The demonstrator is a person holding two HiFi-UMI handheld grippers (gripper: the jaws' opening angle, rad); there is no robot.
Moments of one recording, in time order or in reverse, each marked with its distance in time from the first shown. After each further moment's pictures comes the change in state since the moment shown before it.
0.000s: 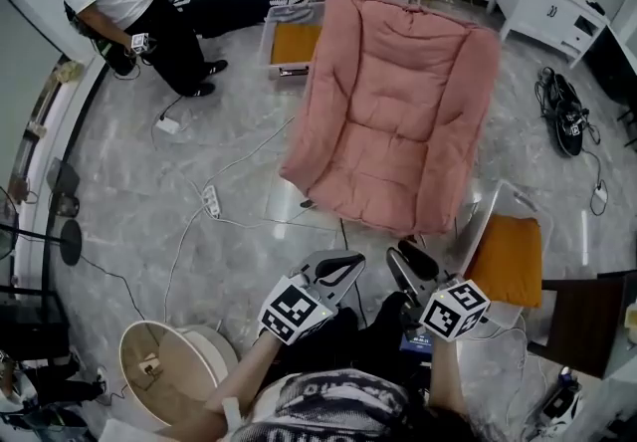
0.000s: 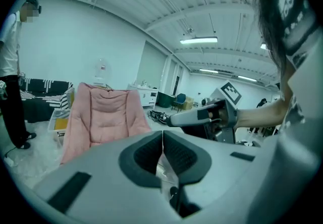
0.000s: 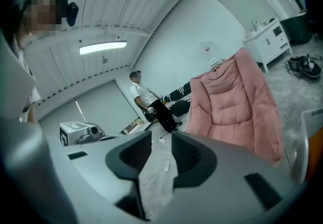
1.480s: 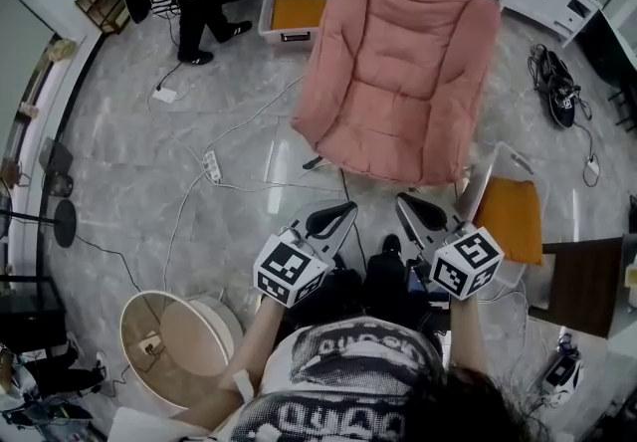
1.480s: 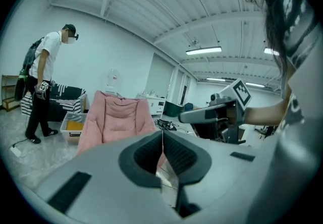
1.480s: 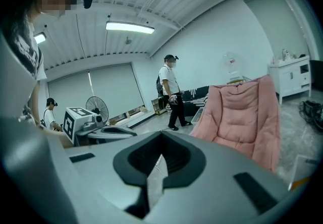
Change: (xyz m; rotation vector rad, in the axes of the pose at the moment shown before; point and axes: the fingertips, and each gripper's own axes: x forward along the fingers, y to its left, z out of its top) left arm -0.086 0.007 -0.013 -0.039 -0.120 0.110; right arm 0.001 0.087 -0.015 -0.329 0.069 0.021
